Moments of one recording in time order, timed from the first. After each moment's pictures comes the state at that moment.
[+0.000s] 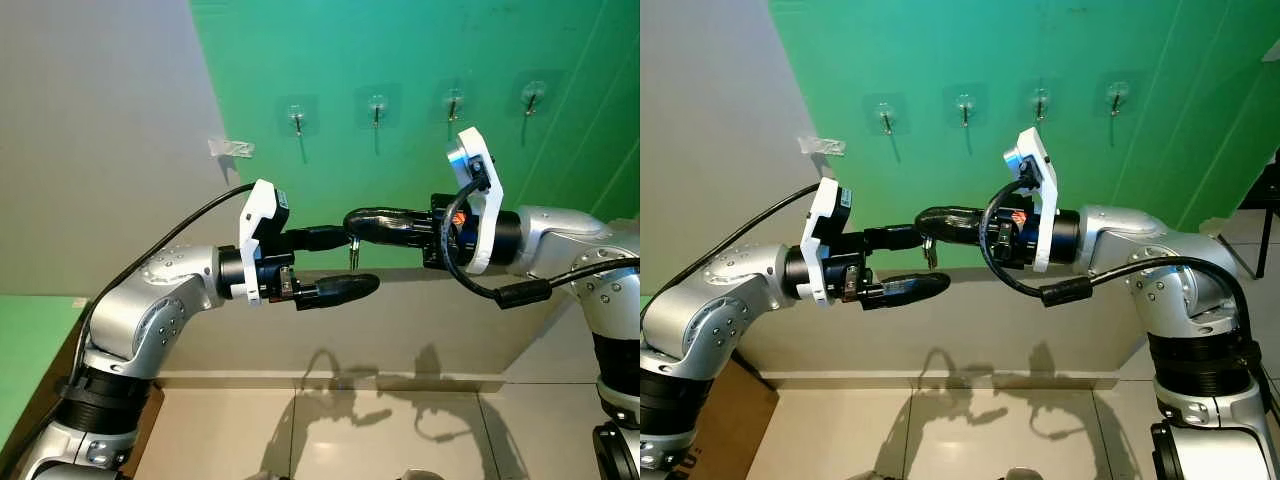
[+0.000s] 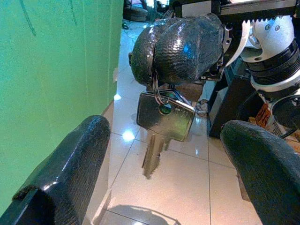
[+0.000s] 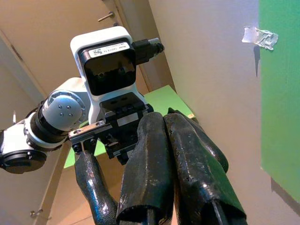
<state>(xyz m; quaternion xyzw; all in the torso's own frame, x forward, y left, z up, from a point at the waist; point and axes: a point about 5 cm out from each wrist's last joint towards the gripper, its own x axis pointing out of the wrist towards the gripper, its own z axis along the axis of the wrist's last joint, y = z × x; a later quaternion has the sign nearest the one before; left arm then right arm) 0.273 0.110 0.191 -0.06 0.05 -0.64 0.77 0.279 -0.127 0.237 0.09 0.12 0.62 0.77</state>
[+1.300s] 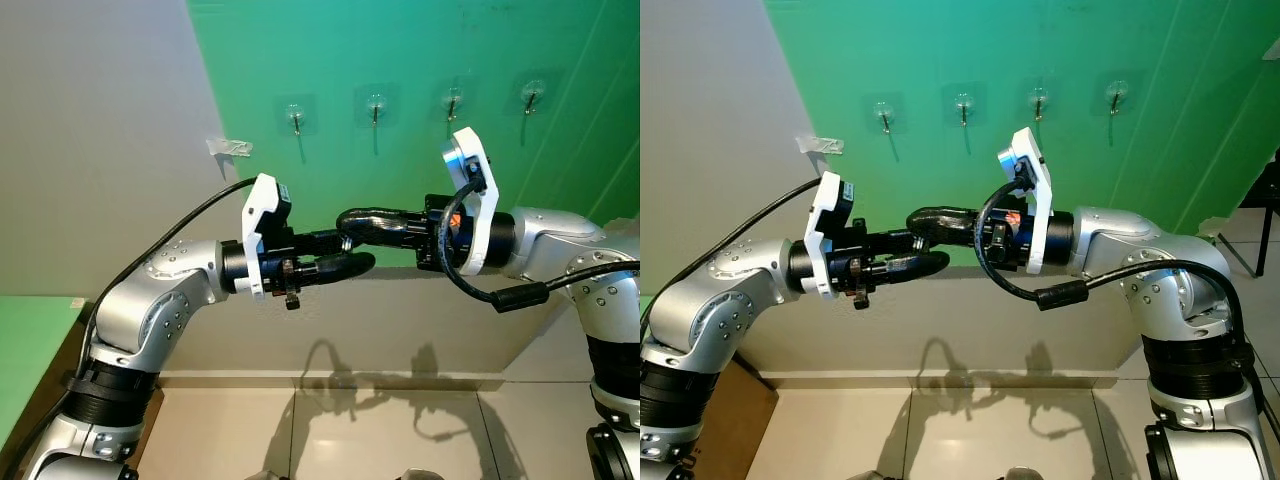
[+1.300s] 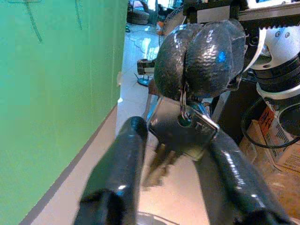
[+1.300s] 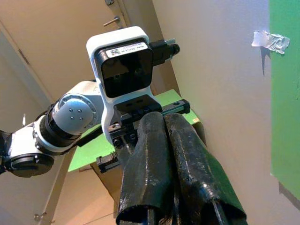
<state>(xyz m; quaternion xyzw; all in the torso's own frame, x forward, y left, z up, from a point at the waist) 0.279 0.108 0.192 -0.06 0.04 -0.63 0.77 0.276 -0.121 0.238 0.10 0.11 0.62 0.77</state>
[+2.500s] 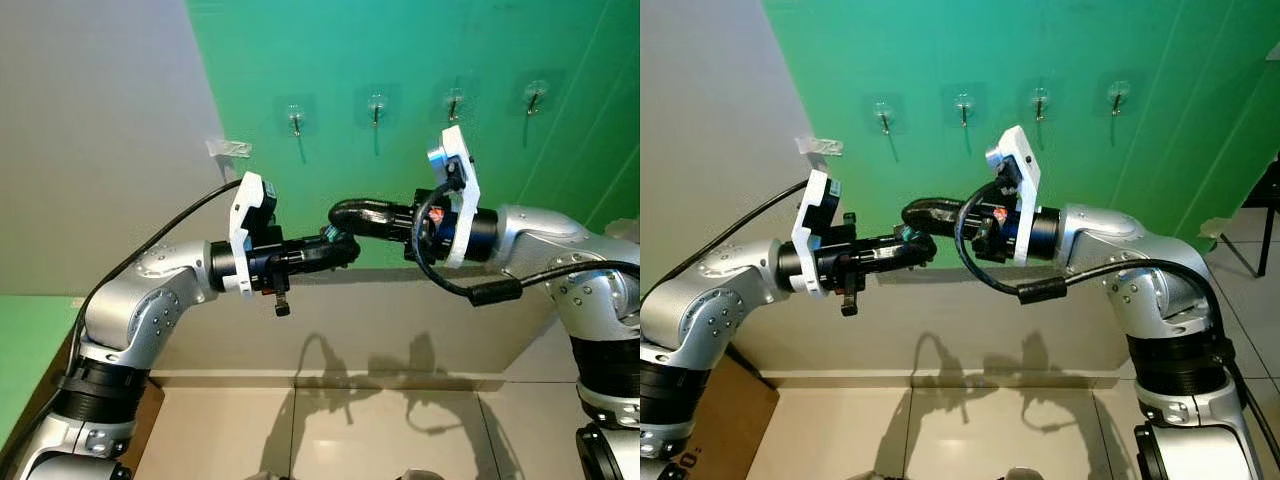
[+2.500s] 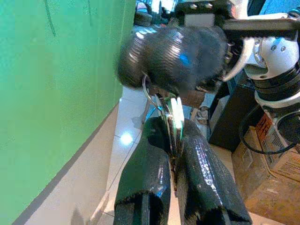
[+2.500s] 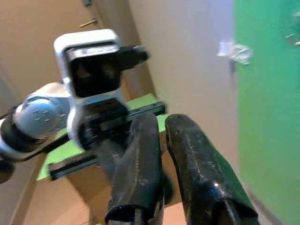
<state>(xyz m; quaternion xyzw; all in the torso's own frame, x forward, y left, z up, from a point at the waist) 0.281 0.119 0.191 -0.08 0.05 -0.63 0.77 0.290 -0.115 0.234 0.07 0.08 0.58 0.81</state>
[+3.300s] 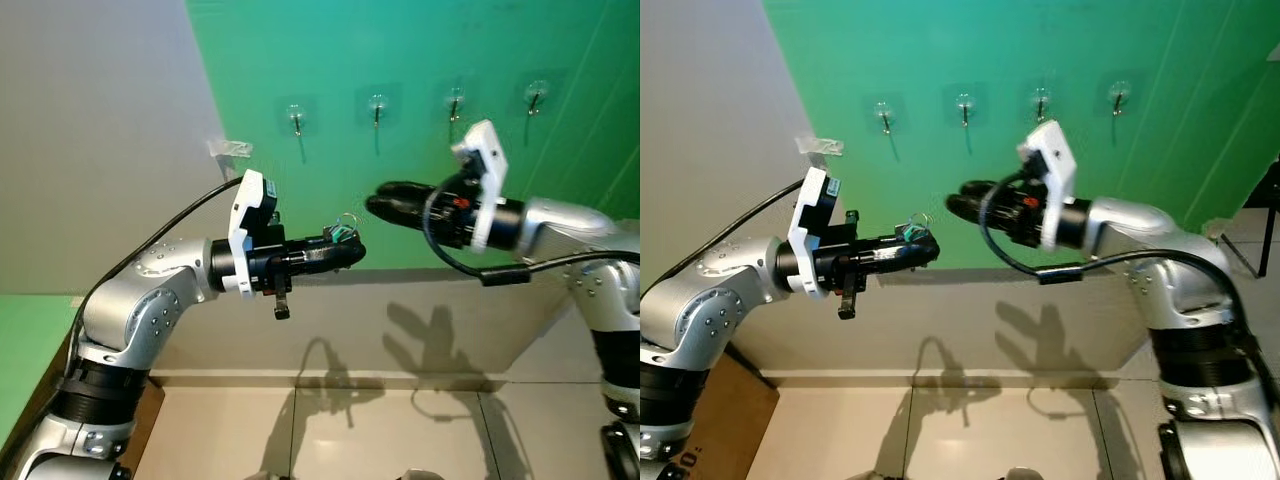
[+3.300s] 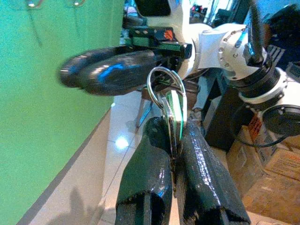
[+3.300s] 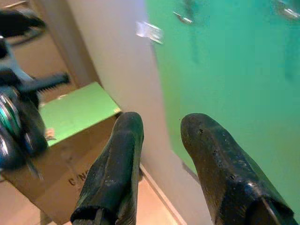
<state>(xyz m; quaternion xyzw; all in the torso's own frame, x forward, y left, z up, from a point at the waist) 0.279 0.121 0.197 -0.08 0.04 -0.64 0.76 0.307 -0.158 0.221 0.03 0.11 0.48 0.87</state>
